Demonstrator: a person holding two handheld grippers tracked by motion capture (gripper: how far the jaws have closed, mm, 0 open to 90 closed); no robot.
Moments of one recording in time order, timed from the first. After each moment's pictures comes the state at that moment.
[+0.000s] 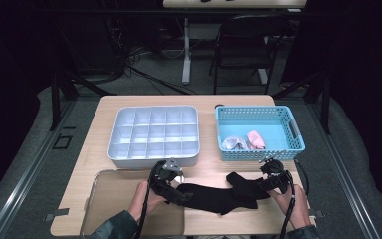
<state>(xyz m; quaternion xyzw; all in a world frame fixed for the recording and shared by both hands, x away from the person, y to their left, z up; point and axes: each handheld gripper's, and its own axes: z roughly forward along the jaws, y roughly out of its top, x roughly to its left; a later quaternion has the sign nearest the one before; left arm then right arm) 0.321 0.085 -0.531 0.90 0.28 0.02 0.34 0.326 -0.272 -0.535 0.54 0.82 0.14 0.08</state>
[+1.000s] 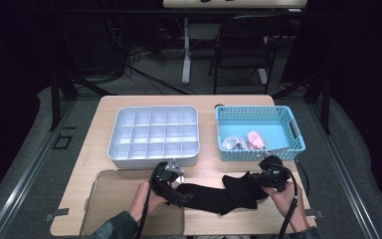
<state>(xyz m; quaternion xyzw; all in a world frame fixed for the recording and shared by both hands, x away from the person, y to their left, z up) 0.321 0.082 -0.535 0.90 0.28 0.01 0.33 0.315 -0.256 -0.501 0.50 0.82 0.27 0.07</state>
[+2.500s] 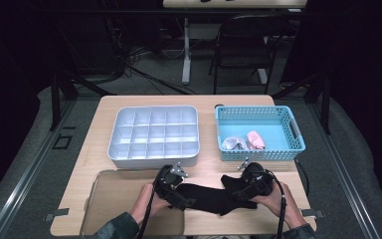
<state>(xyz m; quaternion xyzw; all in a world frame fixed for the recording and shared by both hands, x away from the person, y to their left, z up) 0.316 0.071 -0.539 0.91 0.27 0.00 0.31 0.319 -0.220 -0.525 0.38 0.90 0.20 0.02</state>
